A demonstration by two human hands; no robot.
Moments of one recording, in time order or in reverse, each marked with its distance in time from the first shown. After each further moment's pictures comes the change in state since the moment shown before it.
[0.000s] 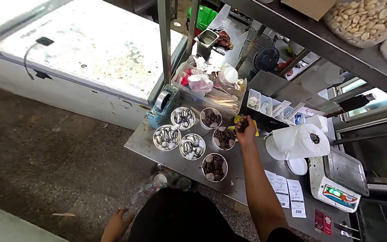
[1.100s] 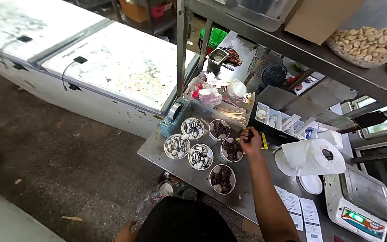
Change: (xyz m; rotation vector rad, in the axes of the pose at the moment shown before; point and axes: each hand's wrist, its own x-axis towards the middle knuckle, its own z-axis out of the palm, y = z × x) left_hand -0.022 0.004 0.015 -0.071 -0.027 -0.049; right_hand -0.006 -0.001 0.017 0.128 -0.043 0.172
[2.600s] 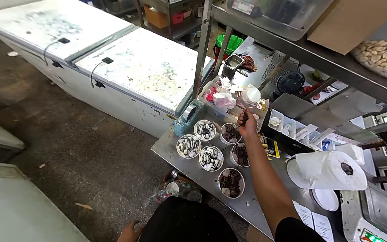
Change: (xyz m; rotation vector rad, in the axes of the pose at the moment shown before) left_hand -0.009 -0.023 0.009 -0.092 0.031 -0.070; right_hand 0.052 0.031 0.093 -0.247 -0.138 -0.072
